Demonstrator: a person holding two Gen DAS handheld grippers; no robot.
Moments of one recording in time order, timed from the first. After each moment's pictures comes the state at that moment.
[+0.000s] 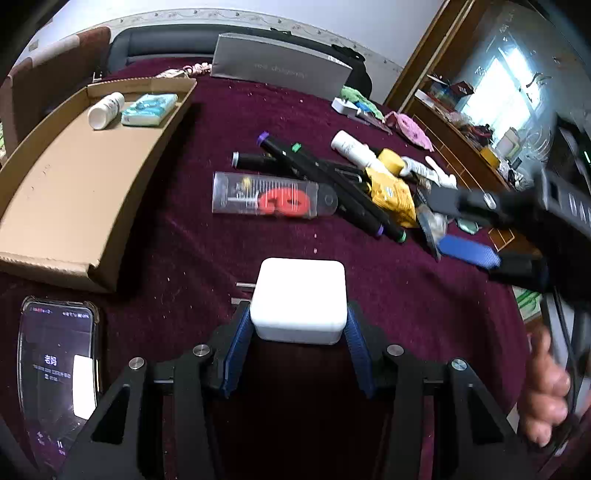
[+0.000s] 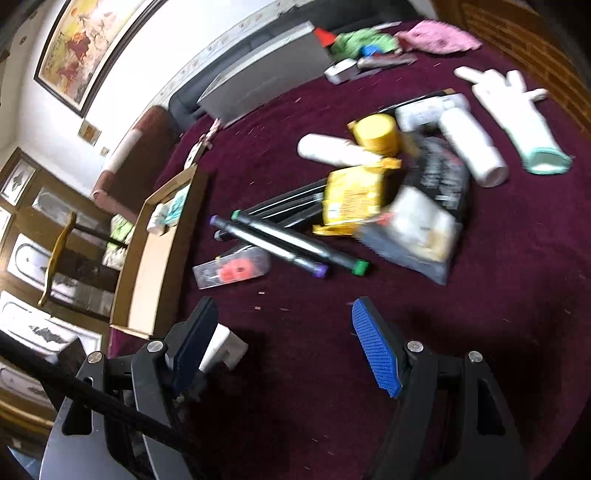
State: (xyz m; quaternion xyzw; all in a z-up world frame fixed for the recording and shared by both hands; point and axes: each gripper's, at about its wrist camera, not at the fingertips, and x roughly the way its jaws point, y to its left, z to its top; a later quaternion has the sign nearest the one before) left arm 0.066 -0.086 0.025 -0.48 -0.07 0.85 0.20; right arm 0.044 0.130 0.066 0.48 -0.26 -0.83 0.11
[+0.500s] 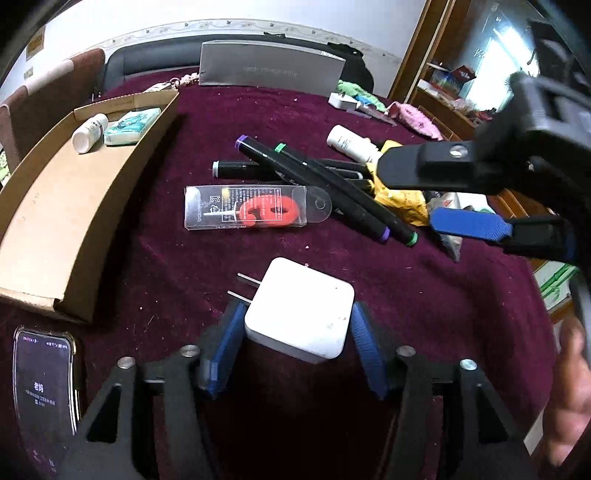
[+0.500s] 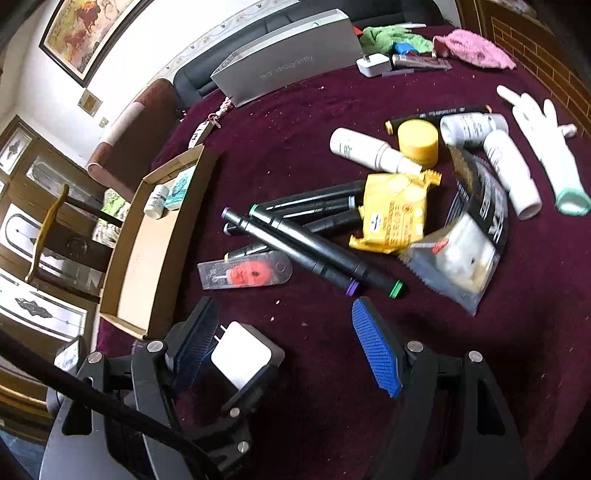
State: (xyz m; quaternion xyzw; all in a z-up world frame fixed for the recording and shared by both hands) left arm 0.057 -0.057 0.017 -0.47 -0.04 0.86 0.19; right arm 0.020 0.099 0.071 0.50 -0.20 -0.83 0.11
